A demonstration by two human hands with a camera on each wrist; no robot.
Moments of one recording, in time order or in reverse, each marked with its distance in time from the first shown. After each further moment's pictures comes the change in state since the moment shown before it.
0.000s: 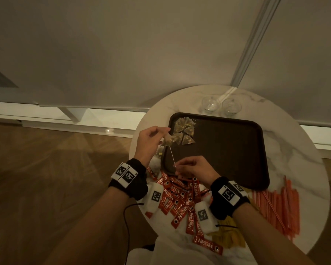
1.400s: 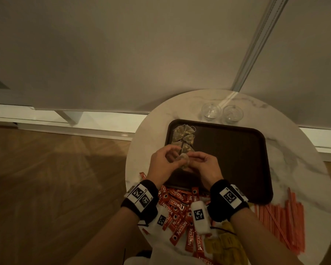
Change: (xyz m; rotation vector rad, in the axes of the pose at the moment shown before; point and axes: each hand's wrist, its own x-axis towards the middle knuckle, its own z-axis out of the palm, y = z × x) left_hand 0.007 -0.040 0.031 0.317 -0.145 0.100; right_hand 0.032 -0.012 -0.021 0.475 0.333 -0.059
